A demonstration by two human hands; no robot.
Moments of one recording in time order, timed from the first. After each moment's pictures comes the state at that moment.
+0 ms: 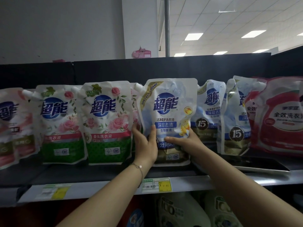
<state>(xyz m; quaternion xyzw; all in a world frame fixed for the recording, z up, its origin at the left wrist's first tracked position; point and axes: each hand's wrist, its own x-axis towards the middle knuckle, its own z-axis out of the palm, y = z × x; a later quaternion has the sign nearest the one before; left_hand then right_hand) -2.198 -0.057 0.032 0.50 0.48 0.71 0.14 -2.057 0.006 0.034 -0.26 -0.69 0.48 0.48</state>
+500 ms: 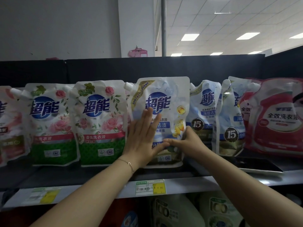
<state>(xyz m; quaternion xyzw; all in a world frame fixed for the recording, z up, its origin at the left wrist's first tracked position) -2.230 -0.041 0.031 0.70 0.52 0.30 -0.39 -2.042 0.010 0.036 -0.34 -0.72 0.39 0.46</state>
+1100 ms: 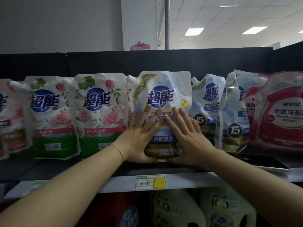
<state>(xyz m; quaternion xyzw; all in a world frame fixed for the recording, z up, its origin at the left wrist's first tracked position) -2.252 -0.053 0.048 0.76 0.49 0.09 -0.42 -2.031 -0.006 0.035 -0.30 -0.89 -0.25 0.25</state>
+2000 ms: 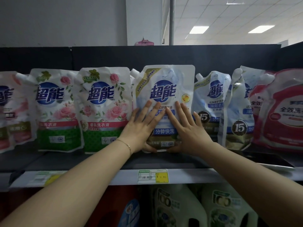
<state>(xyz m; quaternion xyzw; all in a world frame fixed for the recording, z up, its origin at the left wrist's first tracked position) -2.249 -0.043 0.046 0.72 0.57 0.07 -0.39 -2.046 0.002 0.040 -0.39 -0.87 -0.24 0.19</state>
